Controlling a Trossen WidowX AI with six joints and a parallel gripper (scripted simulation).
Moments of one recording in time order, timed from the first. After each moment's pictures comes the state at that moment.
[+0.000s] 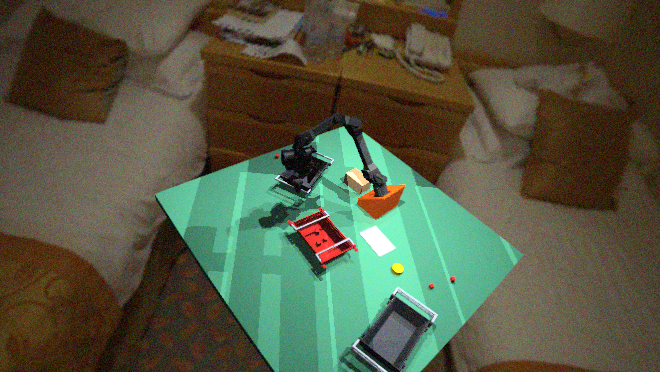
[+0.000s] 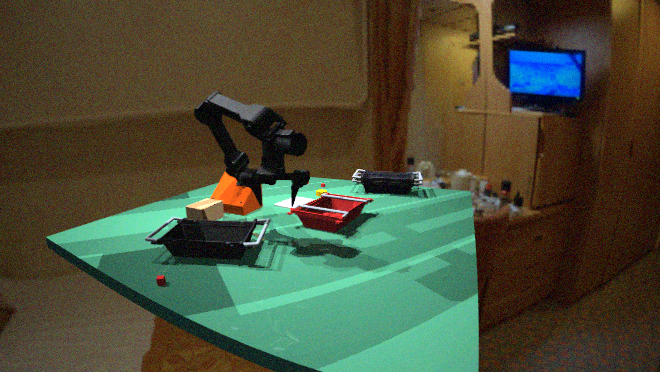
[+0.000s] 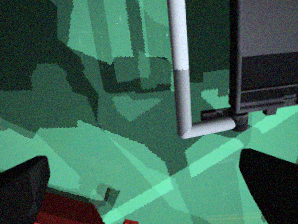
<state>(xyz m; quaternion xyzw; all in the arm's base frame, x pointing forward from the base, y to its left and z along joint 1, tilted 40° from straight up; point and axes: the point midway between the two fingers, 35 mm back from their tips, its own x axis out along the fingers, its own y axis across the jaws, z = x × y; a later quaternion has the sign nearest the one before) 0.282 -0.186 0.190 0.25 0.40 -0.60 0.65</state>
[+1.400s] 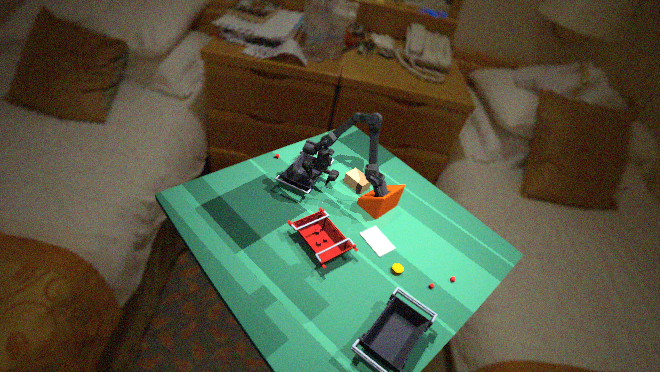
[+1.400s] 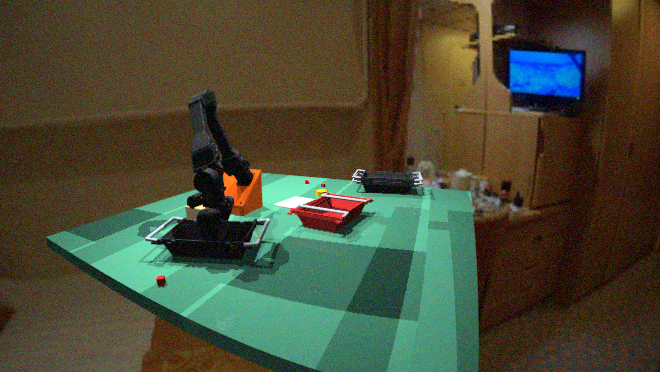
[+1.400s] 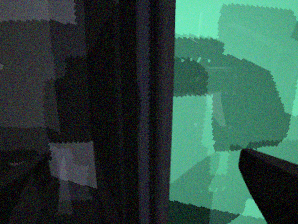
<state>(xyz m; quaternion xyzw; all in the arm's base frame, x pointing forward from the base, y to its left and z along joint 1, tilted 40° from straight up) 0.106 -0.289 0.159 0.60 -0.13 -0.70 0.36</state>
